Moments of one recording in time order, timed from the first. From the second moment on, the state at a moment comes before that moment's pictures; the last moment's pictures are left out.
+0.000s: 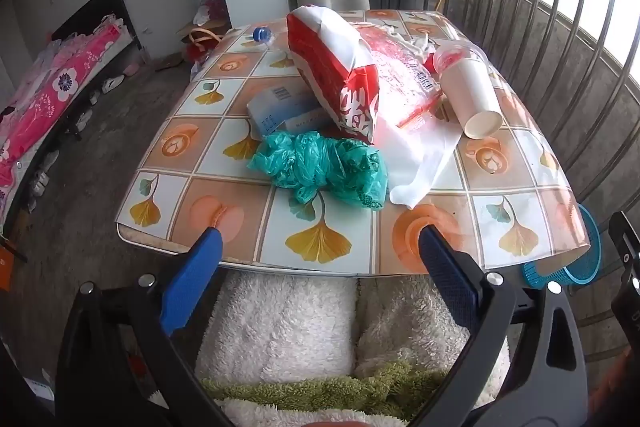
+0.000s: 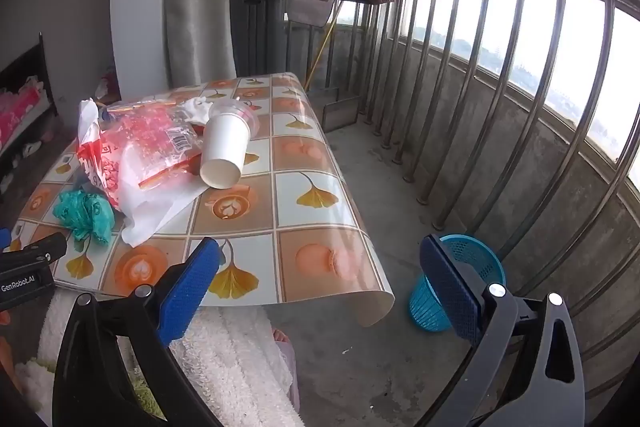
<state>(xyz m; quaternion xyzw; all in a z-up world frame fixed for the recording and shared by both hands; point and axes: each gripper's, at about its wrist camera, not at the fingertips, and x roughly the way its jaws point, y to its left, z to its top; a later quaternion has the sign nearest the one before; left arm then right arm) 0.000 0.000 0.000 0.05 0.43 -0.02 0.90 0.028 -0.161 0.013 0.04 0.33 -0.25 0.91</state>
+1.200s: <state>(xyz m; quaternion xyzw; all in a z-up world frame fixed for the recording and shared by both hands) 0.001 0.002 -0.003 0.05 0.44 -0.02 0.90 0.030 -0.156 0.010 0.03 0.34 -0.25 0.91</state>
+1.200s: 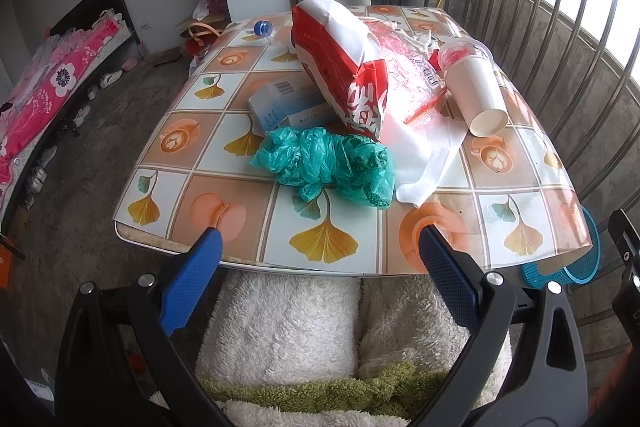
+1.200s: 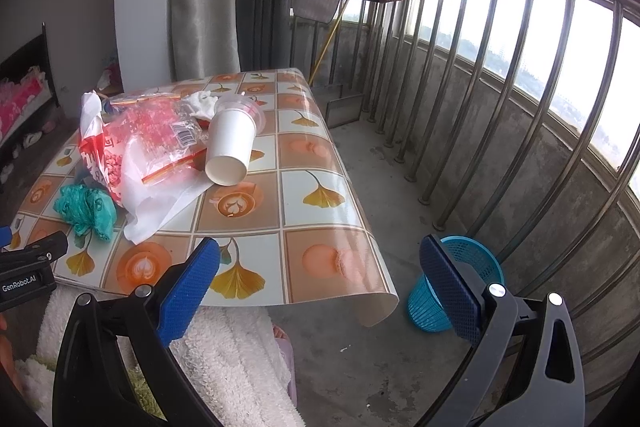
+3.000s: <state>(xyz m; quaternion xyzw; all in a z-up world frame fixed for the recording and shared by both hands) 0.007 0.008 -0.012 0.04 0.44 -0.02 0.89 0.038 -0.153 0.006 0.03 0.35 -0.24 0.90</state>
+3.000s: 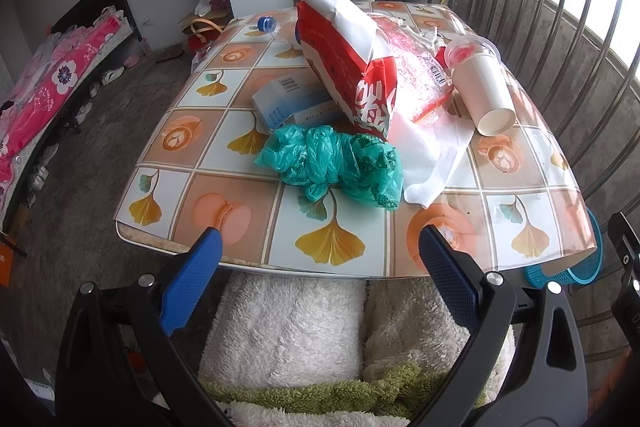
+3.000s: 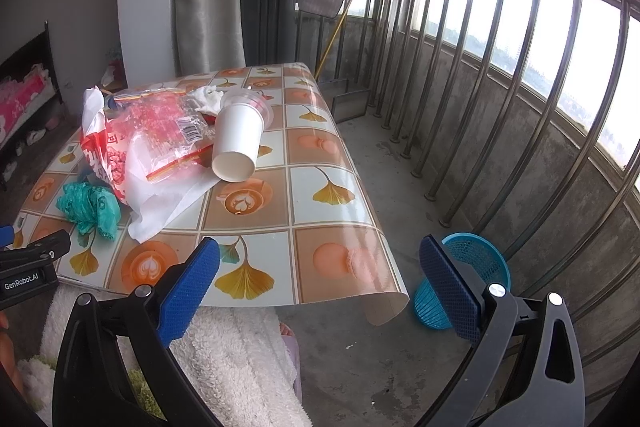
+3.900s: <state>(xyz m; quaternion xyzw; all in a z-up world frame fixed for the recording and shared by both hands) 0.044 0.083 -0.001 -0.05 0.39 -0.11 0.91 0.071 -0.188 0.012 0.13 0.29 -0.18 0.93</state>
